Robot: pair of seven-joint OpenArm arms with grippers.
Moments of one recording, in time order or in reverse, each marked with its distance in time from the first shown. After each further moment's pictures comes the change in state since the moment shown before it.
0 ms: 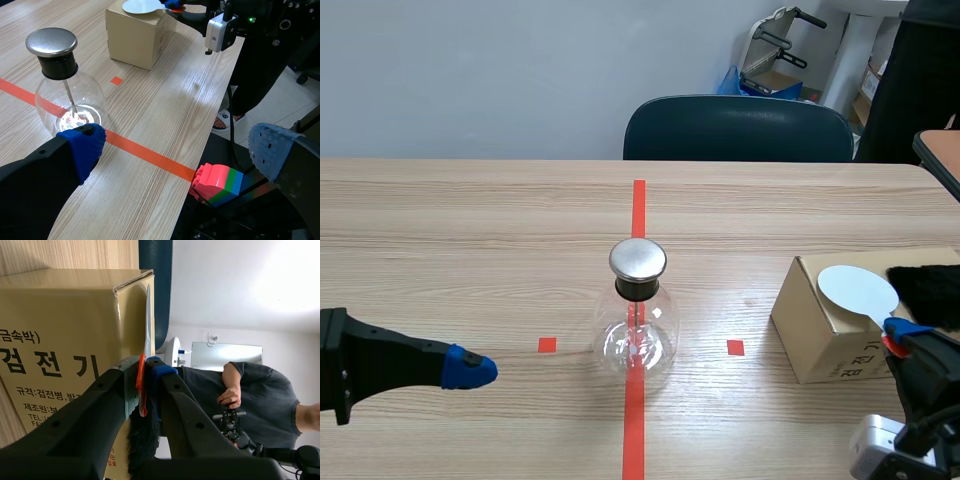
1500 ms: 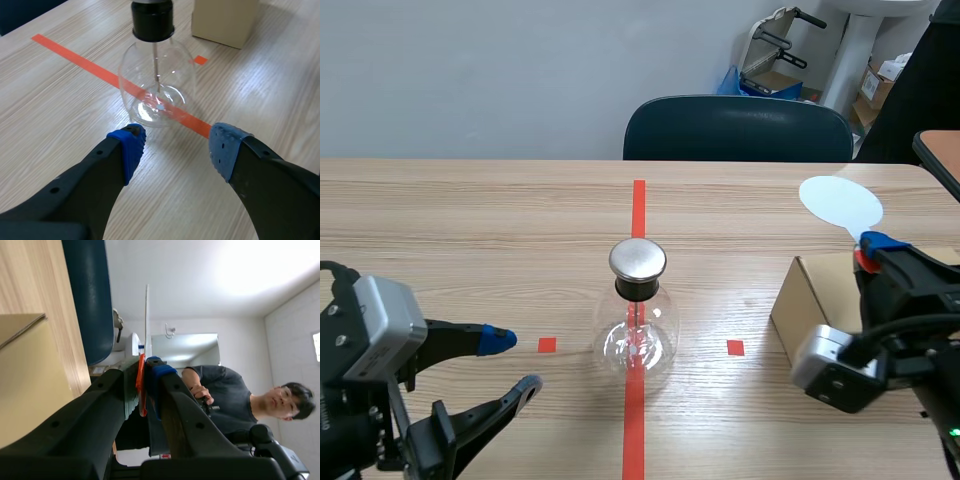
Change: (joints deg) left arm -19.9 25.5 0.0 -23.1 15.6 -5.1 1.1; right arm 2.8 -5.9 -2.2 12.1 -8.6 0.0 -10.6
